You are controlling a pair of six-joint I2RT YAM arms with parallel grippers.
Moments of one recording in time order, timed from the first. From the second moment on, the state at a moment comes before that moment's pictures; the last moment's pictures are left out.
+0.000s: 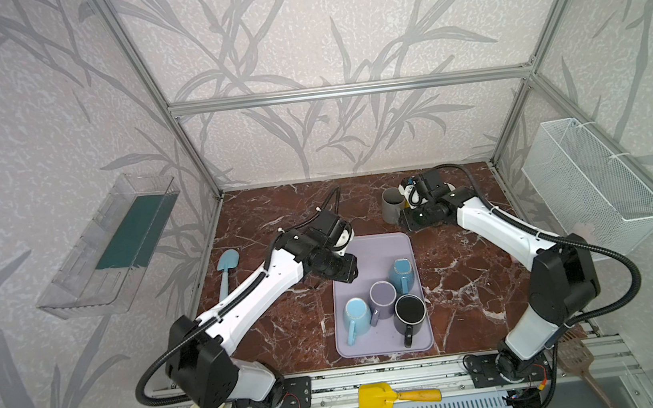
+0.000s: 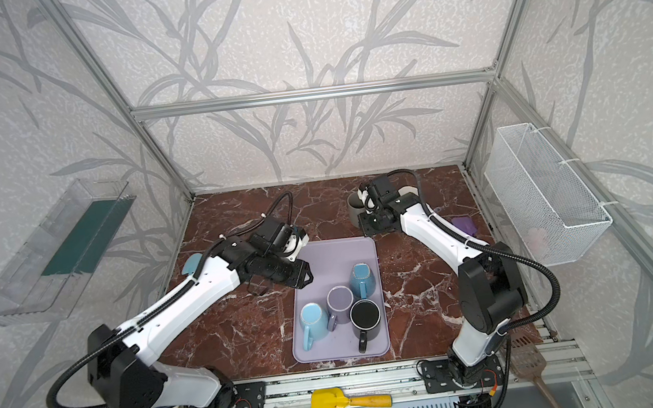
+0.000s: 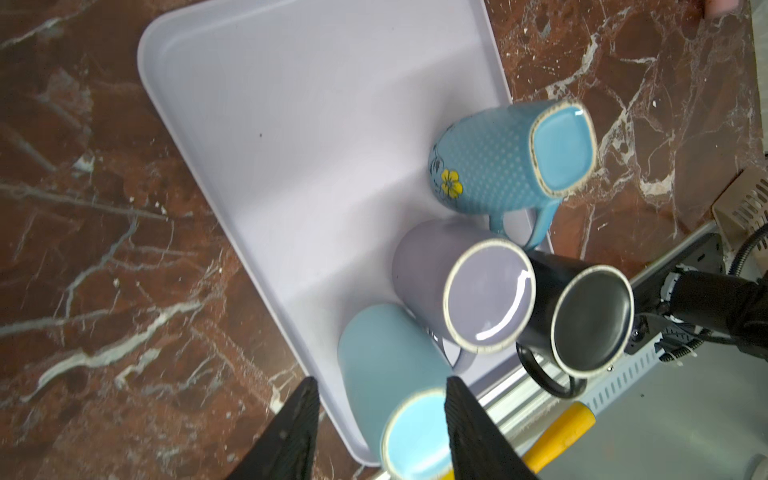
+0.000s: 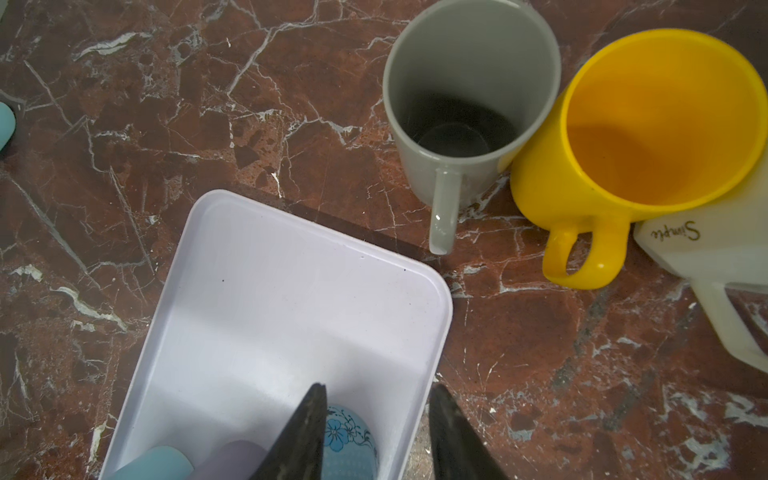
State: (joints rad) left arm -0.66 1.38 1.23 -0.99 0.20 -0.32; right arm 0.41 1.68 1.38 -0.67 -0.14 0.19
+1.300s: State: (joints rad) left arm -1.08 1.29 0.88 -0.86 -0.05 -0.83; right arm 0.41 1.70 1.41 -0.66 -0.15 0.19
